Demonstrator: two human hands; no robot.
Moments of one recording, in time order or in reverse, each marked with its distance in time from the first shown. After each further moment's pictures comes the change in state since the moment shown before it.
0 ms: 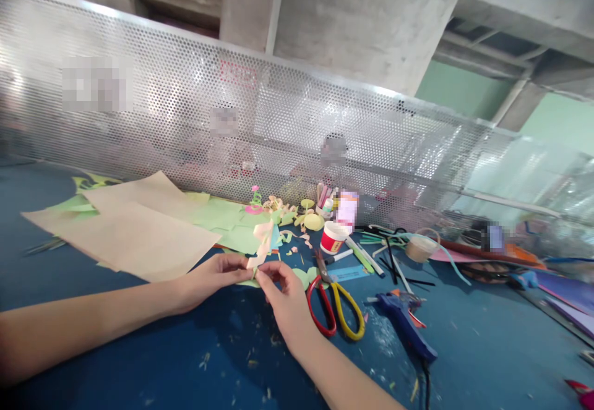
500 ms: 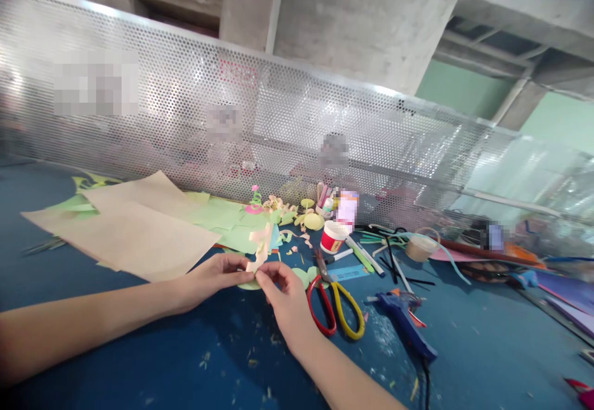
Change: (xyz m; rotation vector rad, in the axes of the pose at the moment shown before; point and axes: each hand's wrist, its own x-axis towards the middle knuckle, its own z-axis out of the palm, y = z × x) left_hand 0.003 -0.003 0.000 0.025 0.020 0.010; right_hand 0.002 0.004 0.000 0.046 -0.007 0.014
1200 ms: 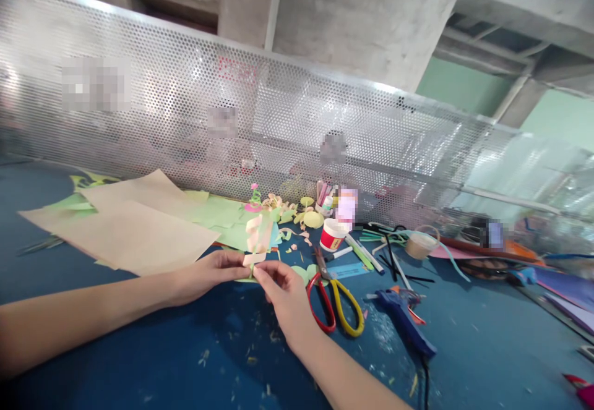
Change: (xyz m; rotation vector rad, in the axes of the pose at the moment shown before) left_hand 0.002 0.005 -0.007 -0.086 -0.159 0.051; right_hand 0.000 0.000 -0.001 0.033 -0.013 0.034
